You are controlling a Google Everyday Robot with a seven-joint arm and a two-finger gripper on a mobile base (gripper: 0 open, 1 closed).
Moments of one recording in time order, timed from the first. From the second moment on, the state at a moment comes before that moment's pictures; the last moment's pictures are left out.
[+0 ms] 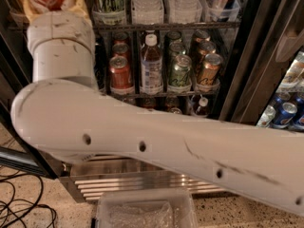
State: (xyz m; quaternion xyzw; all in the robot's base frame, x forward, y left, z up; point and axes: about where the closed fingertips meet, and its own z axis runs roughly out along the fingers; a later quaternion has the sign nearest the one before) arm 0.550 0.148 1.105 -0.09 0.58 0.04 0.81
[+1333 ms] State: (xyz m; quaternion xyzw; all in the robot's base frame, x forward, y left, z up) arm 0.520 0.037 1.053 -0.14 0.62 0.01 0.77
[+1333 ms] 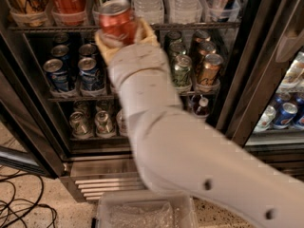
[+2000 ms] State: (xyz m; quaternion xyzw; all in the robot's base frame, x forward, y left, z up) arm 0.560 -0.040 1.053 -0.18 0.62 -0.01 0.76
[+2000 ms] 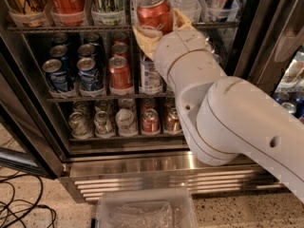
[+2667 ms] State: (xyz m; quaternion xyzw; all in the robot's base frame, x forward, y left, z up) arm 0.560 -0.035 1.054 -0.19 0.62 0.02 0.76
